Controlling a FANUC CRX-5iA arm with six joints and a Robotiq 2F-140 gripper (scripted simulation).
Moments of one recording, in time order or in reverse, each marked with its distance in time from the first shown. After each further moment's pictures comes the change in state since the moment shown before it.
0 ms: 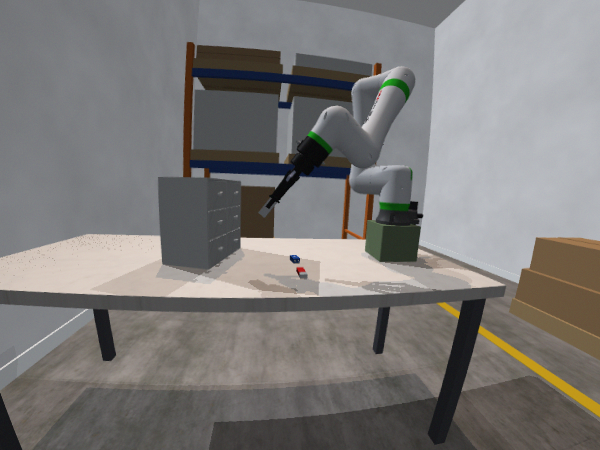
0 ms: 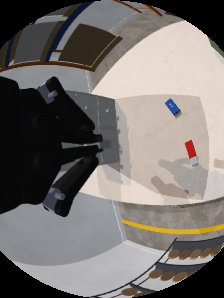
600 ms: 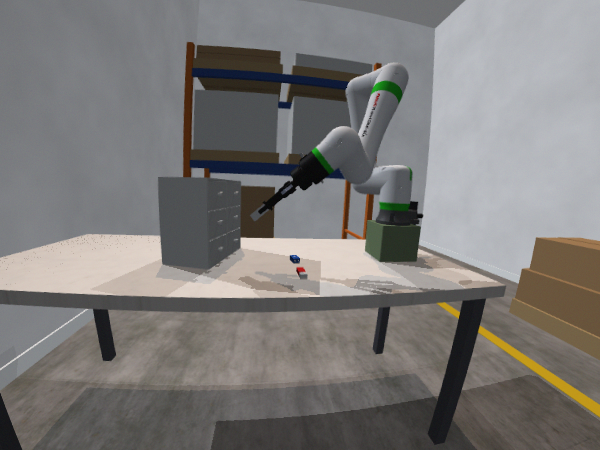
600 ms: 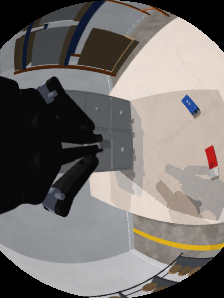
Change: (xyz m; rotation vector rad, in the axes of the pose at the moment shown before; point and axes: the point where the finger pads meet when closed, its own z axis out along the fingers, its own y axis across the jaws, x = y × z) arm -0.012 -0.005 0.031 0.099 -0.210 -0.036
